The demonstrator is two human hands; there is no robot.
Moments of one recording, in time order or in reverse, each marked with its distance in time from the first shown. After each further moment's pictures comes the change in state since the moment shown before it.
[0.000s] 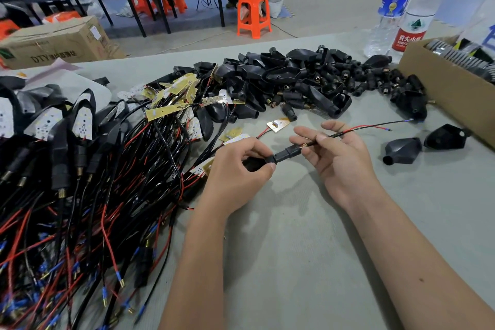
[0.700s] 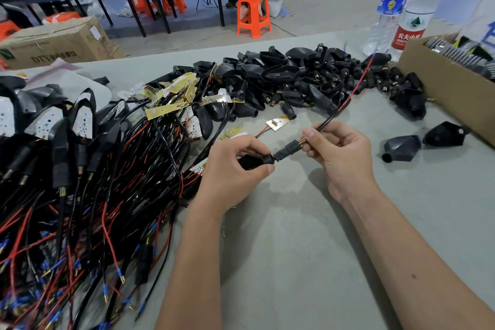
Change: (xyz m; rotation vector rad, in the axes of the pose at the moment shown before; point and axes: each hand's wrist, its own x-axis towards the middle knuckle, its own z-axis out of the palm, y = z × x) left_hand 0.000 -0.001 -0.006 -0.038 -0.009 0.060; right_hand 0.001 0.005 -0.004 -0.270 0.058 -0.171
